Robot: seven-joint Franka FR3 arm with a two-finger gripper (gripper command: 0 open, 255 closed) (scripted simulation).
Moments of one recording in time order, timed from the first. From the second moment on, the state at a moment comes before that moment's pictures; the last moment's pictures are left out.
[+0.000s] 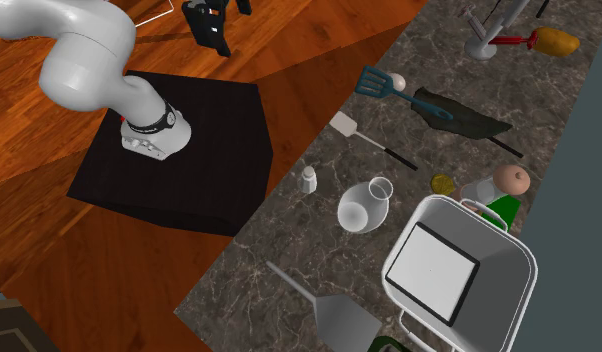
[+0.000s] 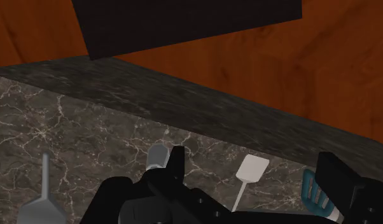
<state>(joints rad) -0.01 -0.76 -0.04 -2.38 0.07 1.67 0.16</state>
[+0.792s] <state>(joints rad) -0.02 -0.54 -0.12 -2.48 -0.04 1.97 -0.03</state>
